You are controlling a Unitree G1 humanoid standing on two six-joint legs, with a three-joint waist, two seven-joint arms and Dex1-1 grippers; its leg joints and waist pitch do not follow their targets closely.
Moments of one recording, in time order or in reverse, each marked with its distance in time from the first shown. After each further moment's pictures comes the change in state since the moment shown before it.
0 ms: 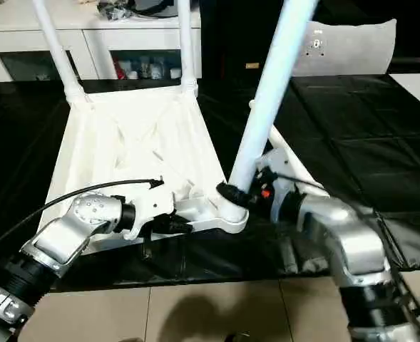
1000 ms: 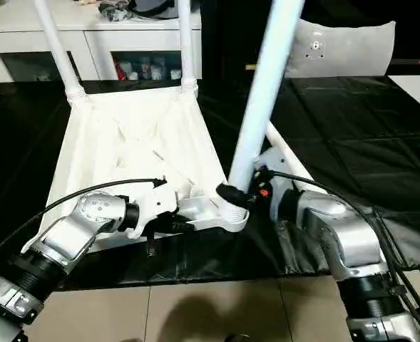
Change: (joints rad) left arm -0.025 -0.038 0.007 0.102 0.038 -0.080 -0.011; right arm -0.051 -0.004 0.039 0.073 -0.021 -0.010 0.044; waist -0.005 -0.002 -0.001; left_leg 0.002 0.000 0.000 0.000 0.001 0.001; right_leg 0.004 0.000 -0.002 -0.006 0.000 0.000
